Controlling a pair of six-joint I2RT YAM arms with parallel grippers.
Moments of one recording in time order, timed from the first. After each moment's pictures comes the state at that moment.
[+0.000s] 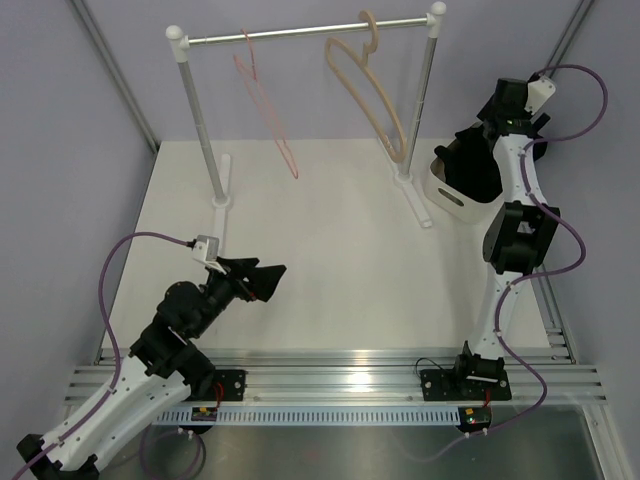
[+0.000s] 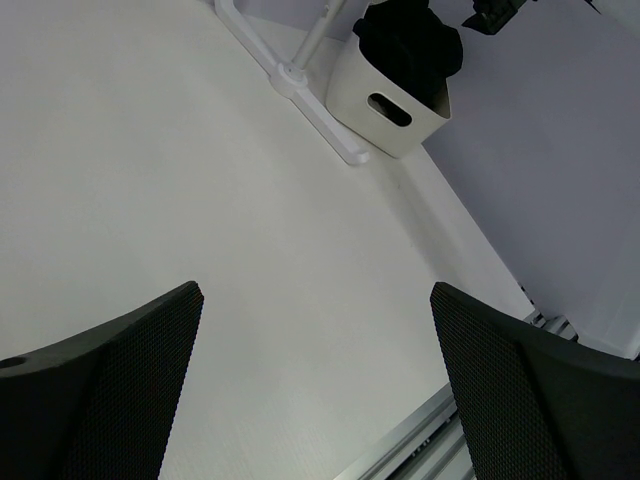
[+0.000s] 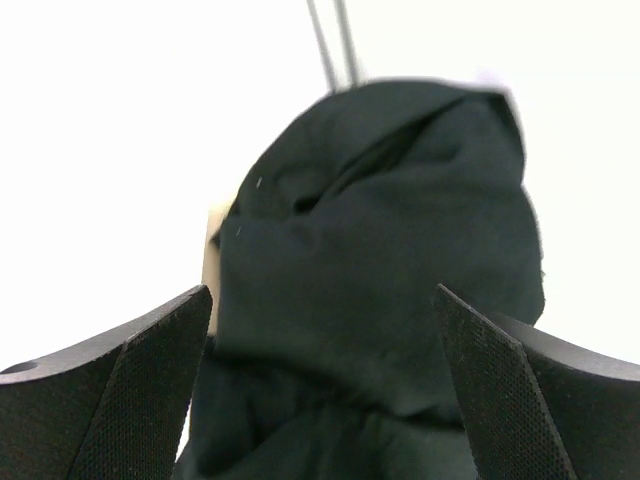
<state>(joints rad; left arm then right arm) -0.69 0.36 0.40 -0.08 -0.08 -0.58 -0.13 2.23 2.19 -0.44 0.51 0.47</state>
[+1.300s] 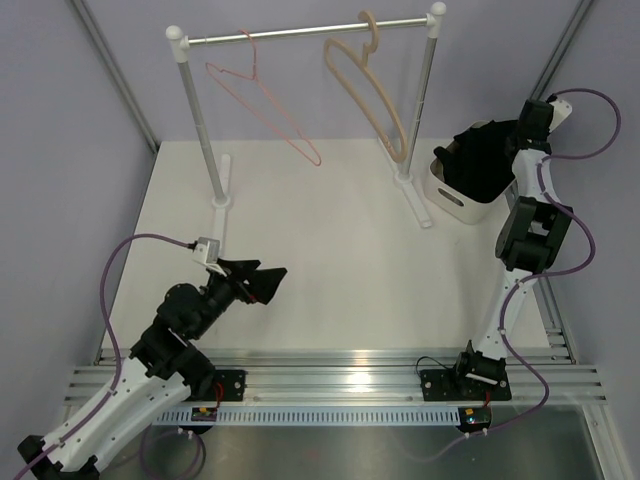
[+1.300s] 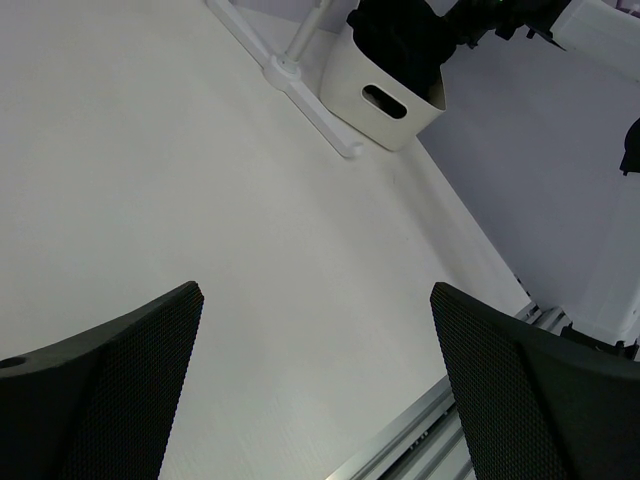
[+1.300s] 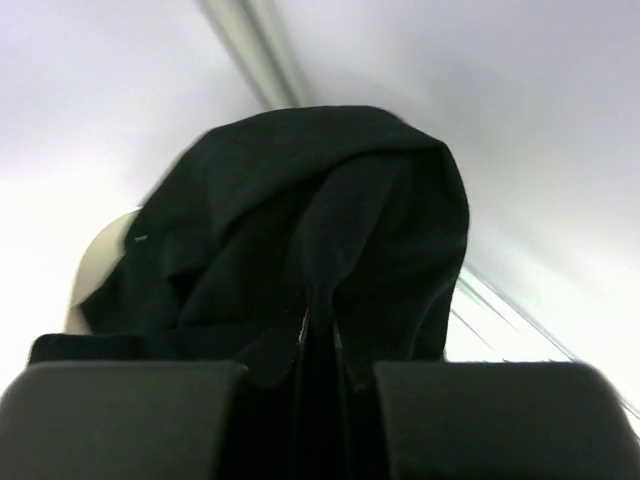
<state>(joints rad) -0.69 0.35 0.38 -0.07 -0.06 -0.58 -0.28 2.32 2.09 -0.22 0.34 0.38</state>
